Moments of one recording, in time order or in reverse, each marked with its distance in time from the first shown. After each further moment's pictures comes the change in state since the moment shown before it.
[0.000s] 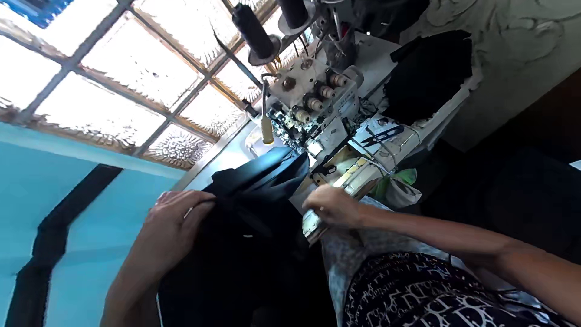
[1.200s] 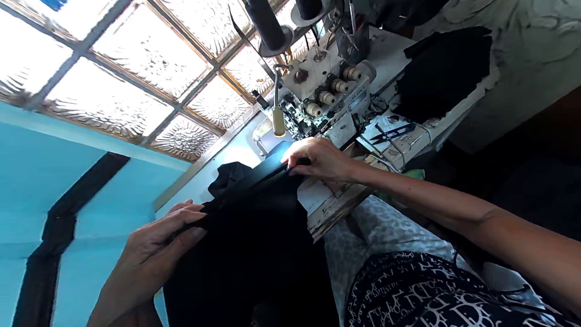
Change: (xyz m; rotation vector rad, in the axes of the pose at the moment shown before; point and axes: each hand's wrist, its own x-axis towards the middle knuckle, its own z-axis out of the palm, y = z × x) left_hand -0.044 -0.010 -0.006 -0.532 0.056 -0.001; right_hand 0.091 0.022 -0.040 0.103 0.066 -0.169
